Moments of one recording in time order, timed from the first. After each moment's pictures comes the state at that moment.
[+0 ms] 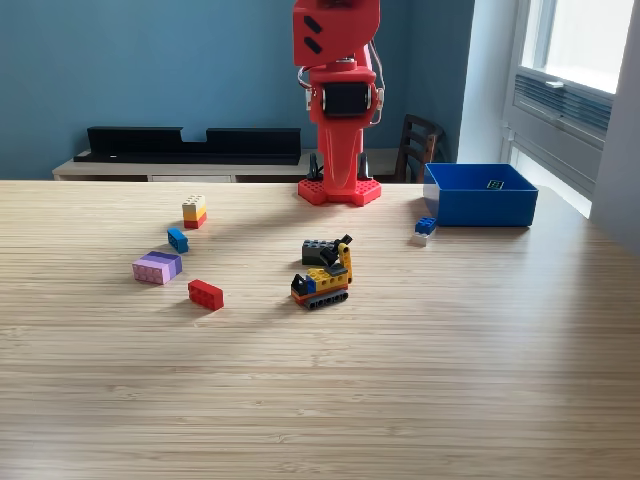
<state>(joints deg) 1.3 75.4 57.1 99.2 -4.7</state>
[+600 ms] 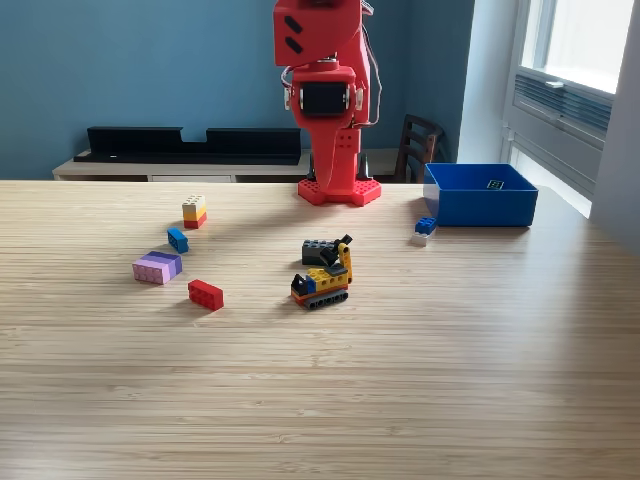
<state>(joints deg) 5.8 75.4 57.1 99.0 -2.9</state>
